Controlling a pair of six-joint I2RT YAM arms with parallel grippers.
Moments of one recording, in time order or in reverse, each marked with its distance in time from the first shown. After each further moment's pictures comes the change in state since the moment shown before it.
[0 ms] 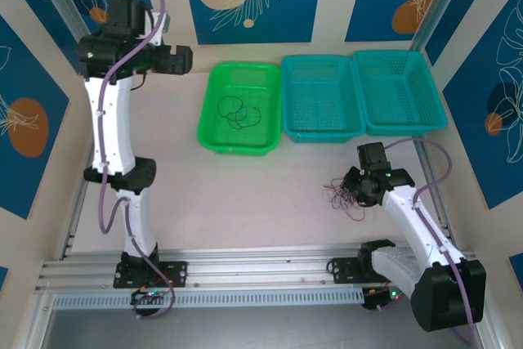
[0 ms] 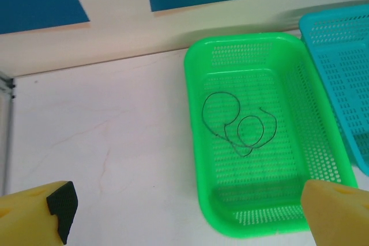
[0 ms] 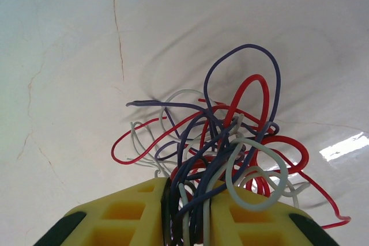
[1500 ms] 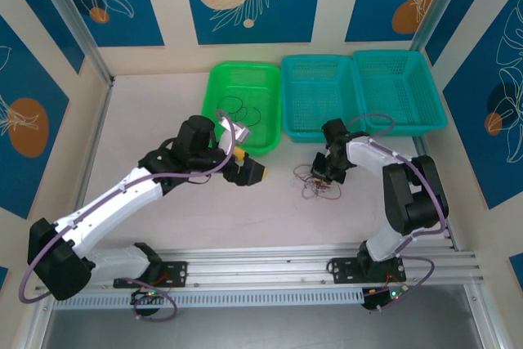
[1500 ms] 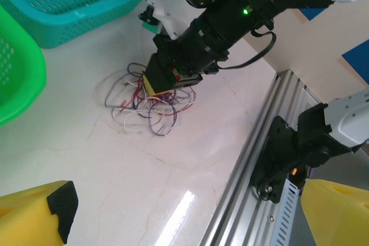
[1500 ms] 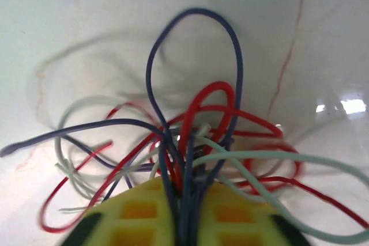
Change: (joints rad) left arm -0.499 -0.872 -1.996 1.271 0.507 -0.259; right arm 0.130 0.645 0.274 0.123 -0.172 -0.106
